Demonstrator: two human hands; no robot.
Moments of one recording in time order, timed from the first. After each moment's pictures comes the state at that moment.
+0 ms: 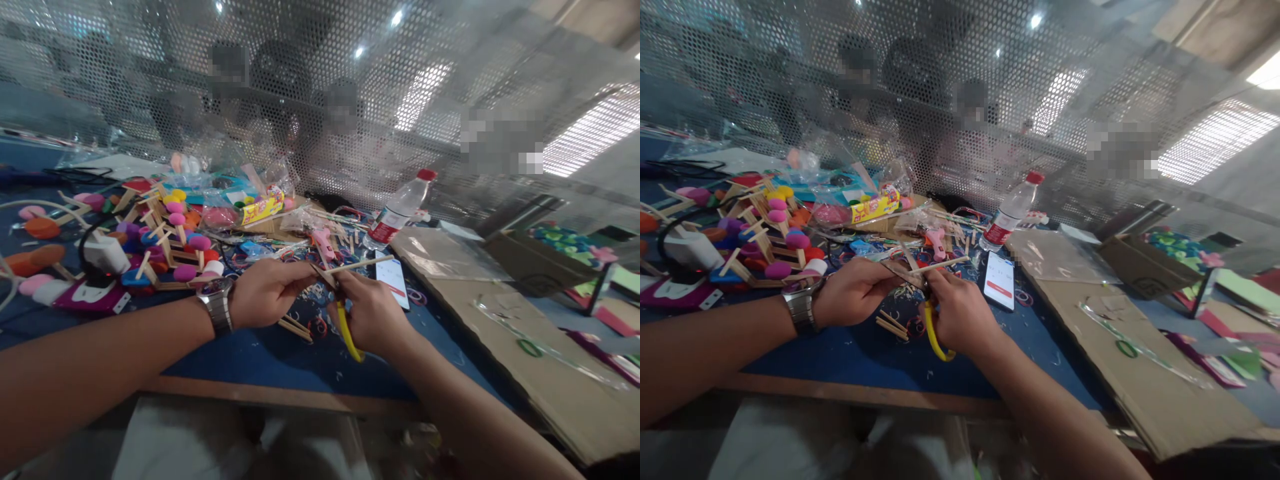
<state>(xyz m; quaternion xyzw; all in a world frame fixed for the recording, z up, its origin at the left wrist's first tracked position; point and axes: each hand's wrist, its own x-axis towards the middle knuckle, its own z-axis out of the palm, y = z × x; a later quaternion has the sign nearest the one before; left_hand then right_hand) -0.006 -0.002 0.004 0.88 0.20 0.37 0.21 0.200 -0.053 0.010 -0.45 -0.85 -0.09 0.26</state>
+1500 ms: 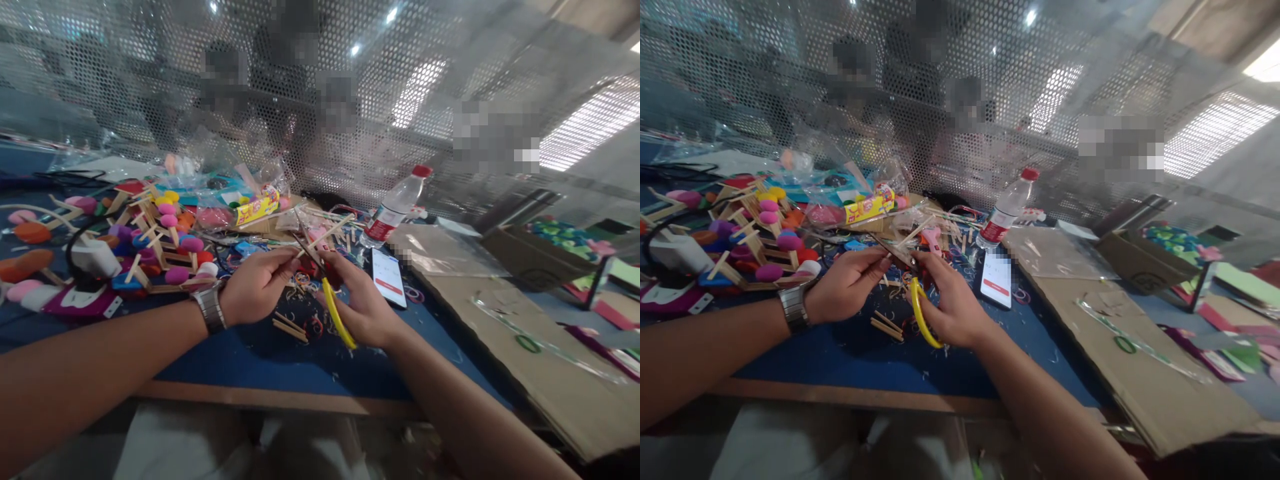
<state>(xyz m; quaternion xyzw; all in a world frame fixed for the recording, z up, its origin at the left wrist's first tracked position) -0.002 0.001 0.007 0.83 0.24 0.42 0.29 0.203 -0.042 0.009 -0.44 -0.82 0.14 0.34</state>
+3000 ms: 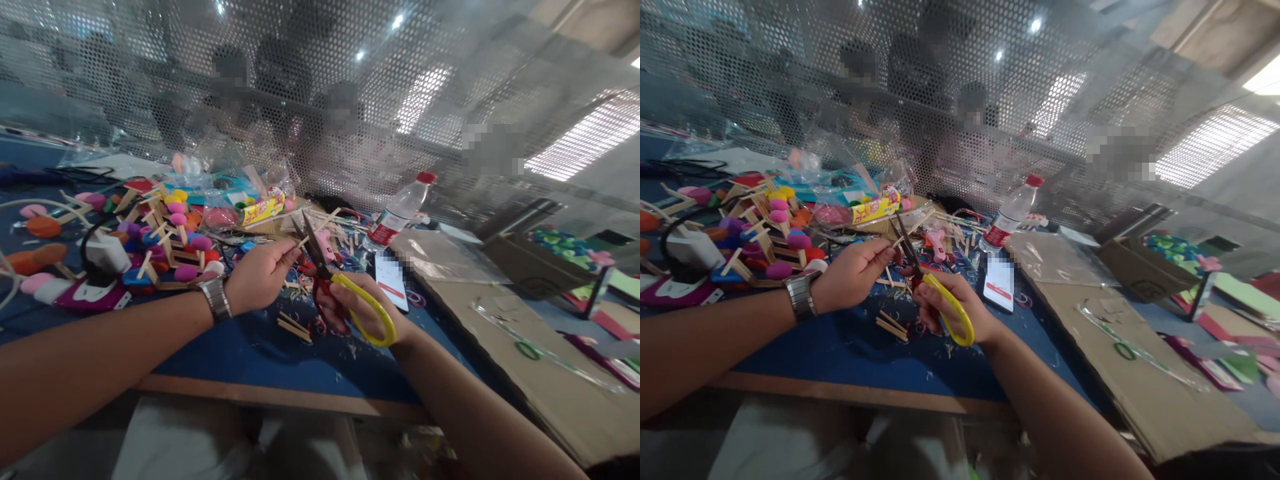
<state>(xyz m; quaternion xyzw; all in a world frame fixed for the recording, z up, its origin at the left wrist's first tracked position) -0.006 0.009 0.012 0.83 0.32 0.41 0.22 0.198 -0.045 0.006 -0.34 -0.64 0.58 0.38</state>
